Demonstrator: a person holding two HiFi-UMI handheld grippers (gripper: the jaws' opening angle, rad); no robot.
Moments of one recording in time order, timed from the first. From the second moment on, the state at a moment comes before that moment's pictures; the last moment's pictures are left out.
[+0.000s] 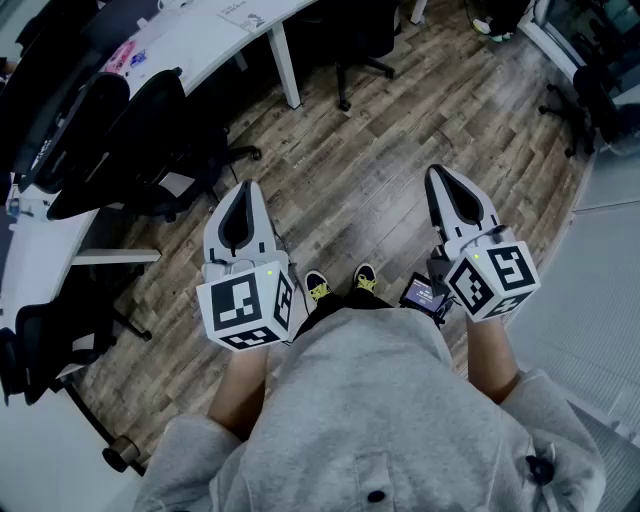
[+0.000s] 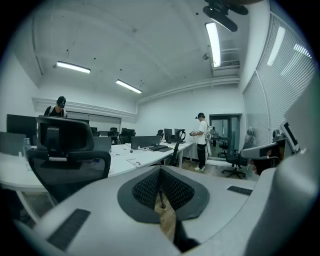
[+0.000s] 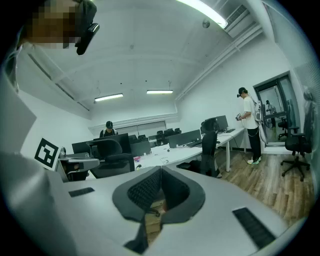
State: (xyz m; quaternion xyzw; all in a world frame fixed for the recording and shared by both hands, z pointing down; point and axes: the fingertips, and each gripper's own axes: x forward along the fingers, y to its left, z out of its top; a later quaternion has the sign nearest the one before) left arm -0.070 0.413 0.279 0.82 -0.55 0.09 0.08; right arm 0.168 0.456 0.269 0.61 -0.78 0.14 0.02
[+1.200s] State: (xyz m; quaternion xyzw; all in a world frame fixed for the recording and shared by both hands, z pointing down) left arm -0.158 0.406 0.266 0.83 -0.55 0.08 0.08; right arm 0.070 0.442 0.251 0.60 -0.79 0.12 0.00
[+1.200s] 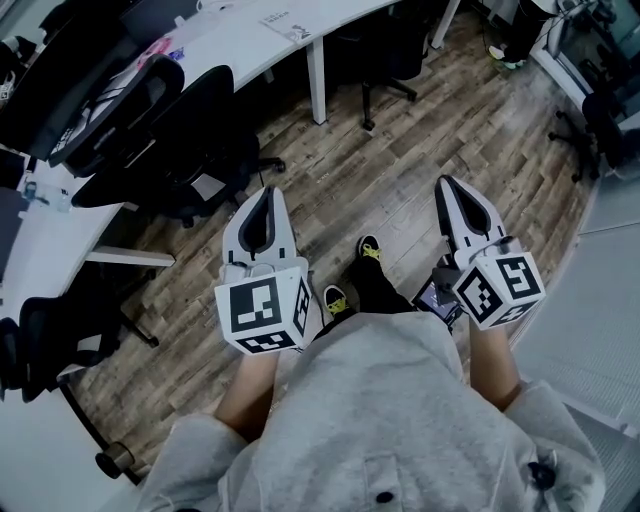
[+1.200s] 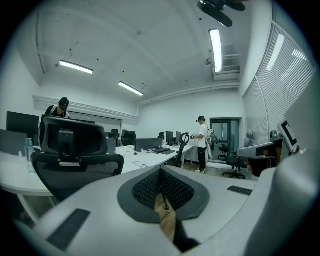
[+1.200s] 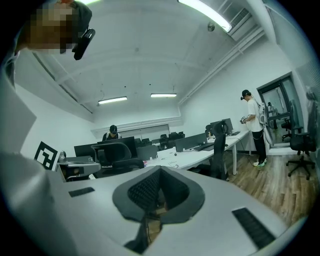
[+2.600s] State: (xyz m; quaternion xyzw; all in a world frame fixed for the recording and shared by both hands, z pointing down) left arm -0.105 0.239 0.285 0.83 -0.55 0.11 0.08; right arm 0.103 0.269 0.287 0.58 -0.81 0.13 0.04
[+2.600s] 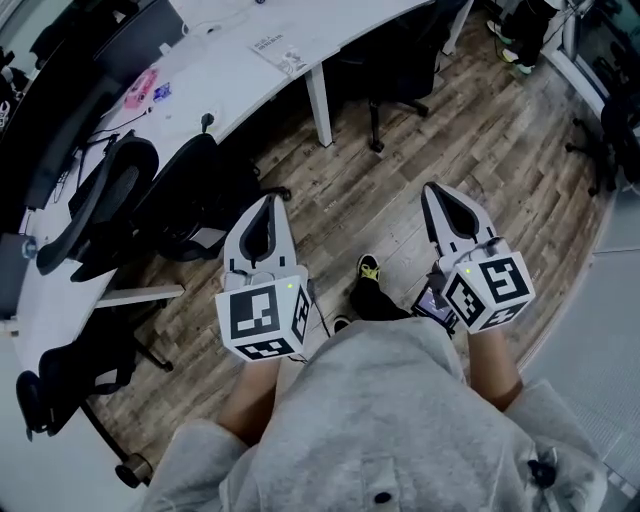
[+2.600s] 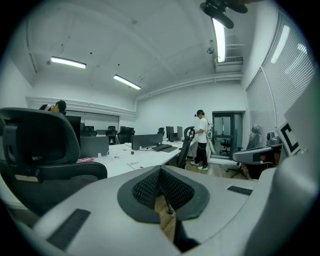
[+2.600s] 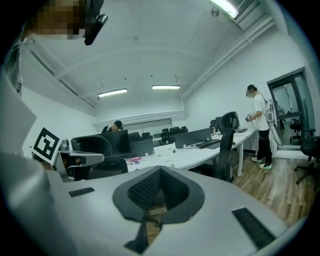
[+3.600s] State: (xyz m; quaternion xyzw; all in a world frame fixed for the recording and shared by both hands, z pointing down) left arm -0.035 0.132 0.278 0.81 -0.57 0.11 0.06; right arm 0.149 0.151 0.294 0.49 -0.86 0.15 0.02
